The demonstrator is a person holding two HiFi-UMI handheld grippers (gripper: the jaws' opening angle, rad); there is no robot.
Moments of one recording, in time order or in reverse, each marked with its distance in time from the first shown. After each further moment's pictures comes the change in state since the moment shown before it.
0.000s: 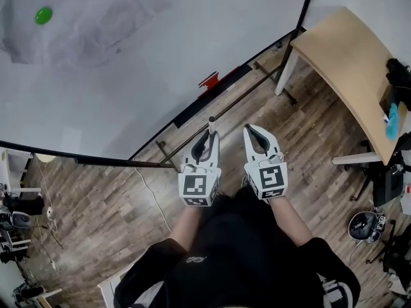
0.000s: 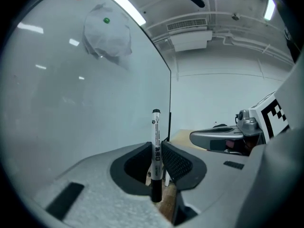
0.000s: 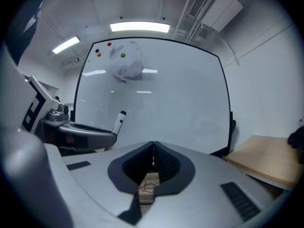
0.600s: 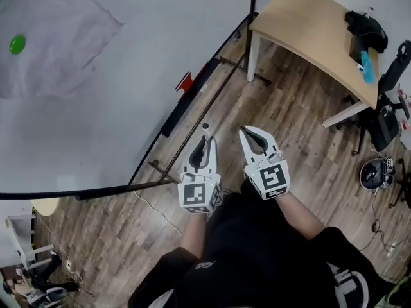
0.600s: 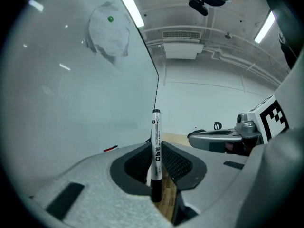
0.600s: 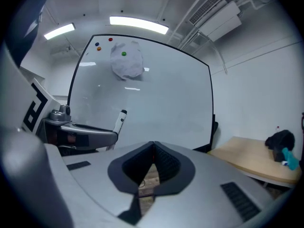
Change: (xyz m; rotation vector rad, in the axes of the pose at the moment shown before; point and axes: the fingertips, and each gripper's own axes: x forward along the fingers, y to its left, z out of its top) left arm -0.034 -0.012 -0.014 -0.032 -0.046 -0.239; right arm -0.046 0.033 -0.009 -0.017 0.022 -0.189
